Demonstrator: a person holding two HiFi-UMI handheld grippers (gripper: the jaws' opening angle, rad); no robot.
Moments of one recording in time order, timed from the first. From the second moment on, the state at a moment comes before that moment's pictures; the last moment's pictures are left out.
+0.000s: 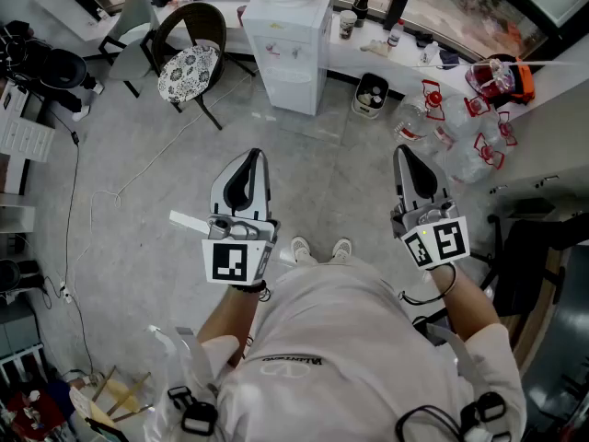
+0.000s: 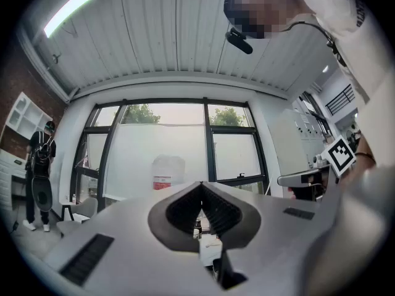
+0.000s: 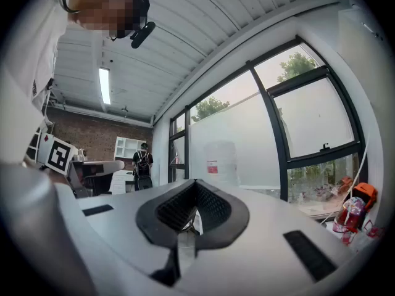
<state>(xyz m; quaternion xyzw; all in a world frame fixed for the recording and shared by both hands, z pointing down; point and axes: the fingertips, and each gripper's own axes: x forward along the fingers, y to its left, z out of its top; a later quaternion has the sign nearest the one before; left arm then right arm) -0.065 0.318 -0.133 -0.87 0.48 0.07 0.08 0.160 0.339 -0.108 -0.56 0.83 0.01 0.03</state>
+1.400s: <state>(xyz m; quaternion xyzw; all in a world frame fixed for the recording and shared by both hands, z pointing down) -0.072 0.197 -0.124 -0.87 0.48 0.05 0.07 0.121 0.208 -0.095 -0.51 0.86 -0.01 0.04</state>
